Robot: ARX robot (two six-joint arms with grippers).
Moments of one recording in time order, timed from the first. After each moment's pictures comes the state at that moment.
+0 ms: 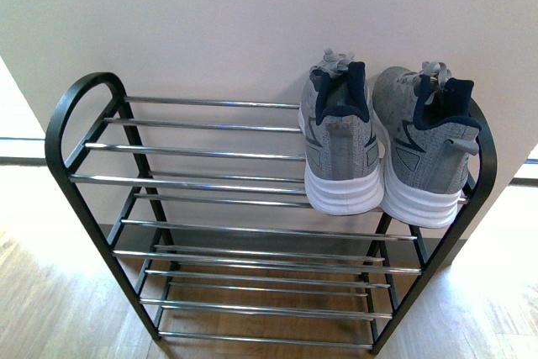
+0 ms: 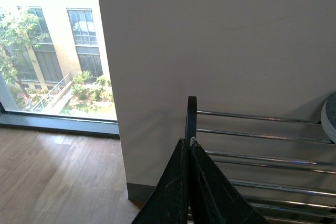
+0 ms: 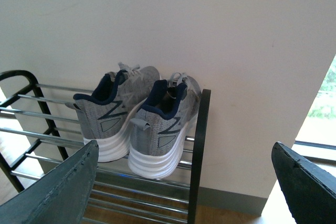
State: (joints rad) left arm 0.00 0.77 0.12 0.64 0.00 -0.01; right arm 0.00 0.01 0.02 0.00 0.00 -0.01
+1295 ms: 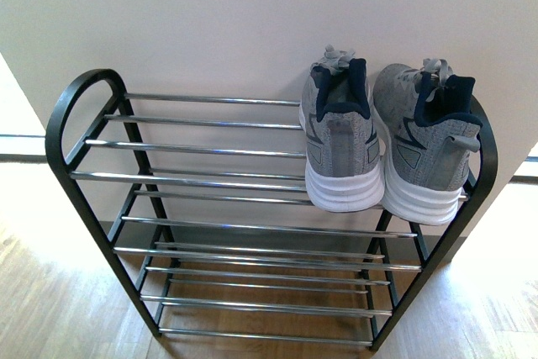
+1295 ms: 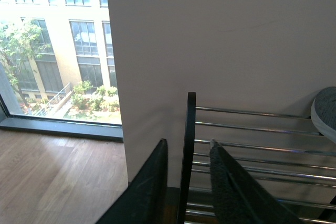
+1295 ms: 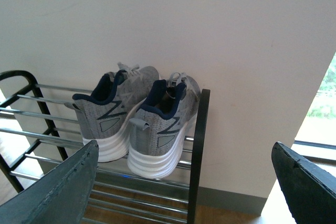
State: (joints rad) left arm 0.00 0.23 0.01 0.24 0.00 -0.01; right arm 0.00 0.01 0.02 0.00 0.00 -0.01
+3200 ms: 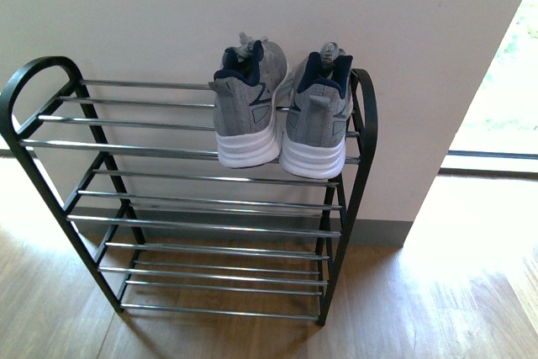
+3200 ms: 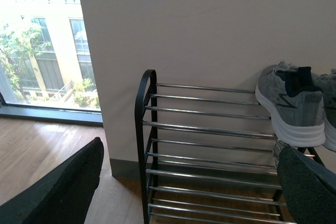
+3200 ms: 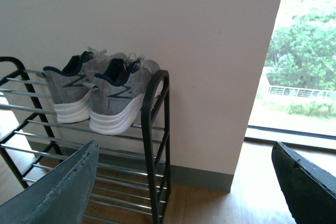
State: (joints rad) left arm 0.00 0.02 0.01 0.00 0.00 0.00; right arm 0.00 0.00 0.02 0.00 0.00 -0.01
